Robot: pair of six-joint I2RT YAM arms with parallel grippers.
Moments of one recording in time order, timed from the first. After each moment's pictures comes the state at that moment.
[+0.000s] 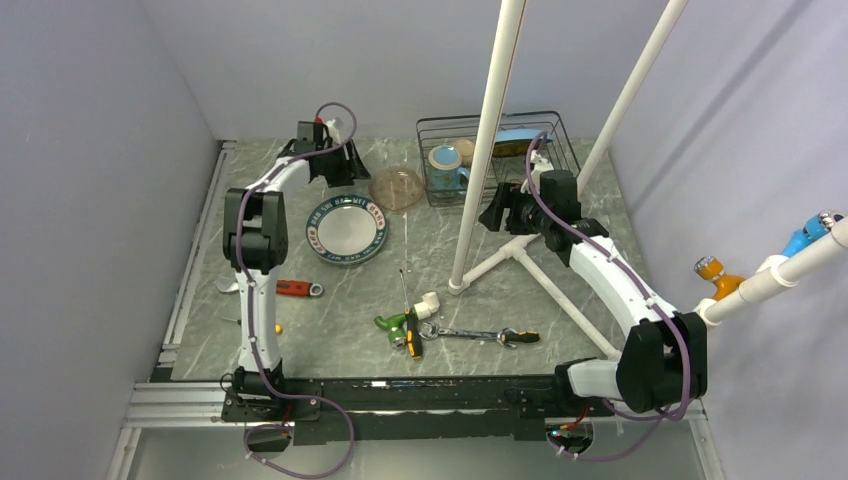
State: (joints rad) left arm -0.10 2.32 1.87 -0.30 0.46 -0.36; right arm 0.22 1.30 0.95 -0.24 -0.28 0.34
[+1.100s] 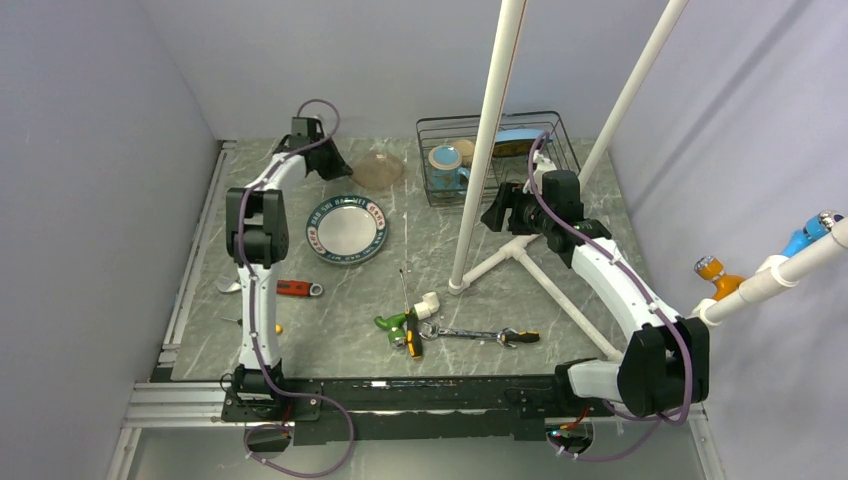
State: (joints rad) left arm -0.08 2.45 2.03 -0.34 0.34 -0.58; right arm 0.21 1.28 0.95 -0.25 -0.28 0.33
